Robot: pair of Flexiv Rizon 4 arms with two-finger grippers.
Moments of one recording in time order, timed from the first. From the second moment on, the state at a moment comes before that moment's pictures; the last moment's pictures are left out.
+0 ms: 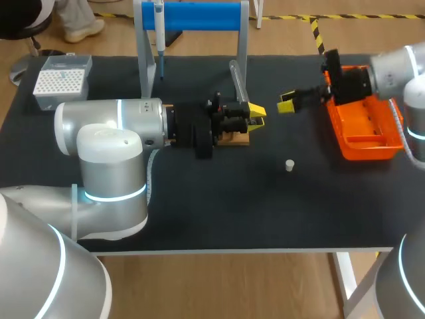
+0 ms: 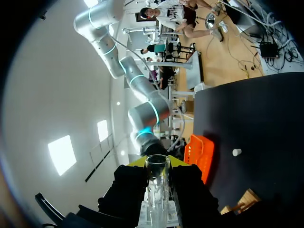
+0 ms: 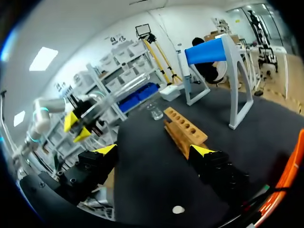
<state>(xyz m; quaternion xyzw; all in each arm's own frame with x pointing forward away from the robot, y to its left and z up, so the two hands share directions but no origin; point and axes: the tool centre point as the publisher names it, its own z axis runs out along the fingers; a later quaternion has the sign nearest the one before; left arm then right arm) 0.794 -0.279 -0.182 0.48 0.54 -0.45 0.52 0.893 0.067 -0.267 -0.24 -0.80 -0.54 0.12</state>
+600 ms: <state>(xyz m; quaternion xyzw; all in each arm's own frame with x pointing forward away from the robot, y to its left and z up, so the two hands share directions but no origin) 0.794 -0.279 -0.182 0.48 0.54 -0.45 0.52 0.892 0.073 -0.297 -0.19 -0.84 -0.50 0.04</state>
